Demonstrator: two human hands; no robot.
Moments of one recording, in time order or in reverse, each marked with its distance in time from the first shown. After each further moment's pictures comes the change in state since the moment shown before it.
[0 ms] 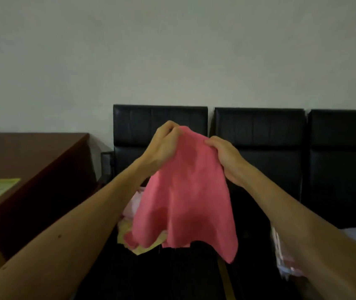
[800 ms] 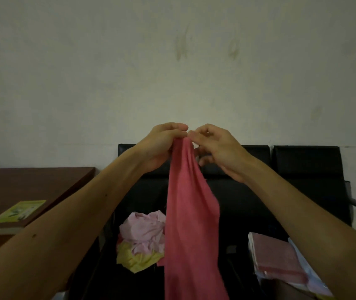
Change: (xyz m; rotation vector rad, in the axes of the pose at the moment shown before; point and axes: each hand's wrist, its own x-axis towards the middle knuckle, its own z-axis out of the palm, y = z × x) left_hand -0.112 0.171 -0.047 -0.342 -0.241 -0.057; right_hand -0.192 -0.159 -0.010 -0.101 -0.131 -0.374
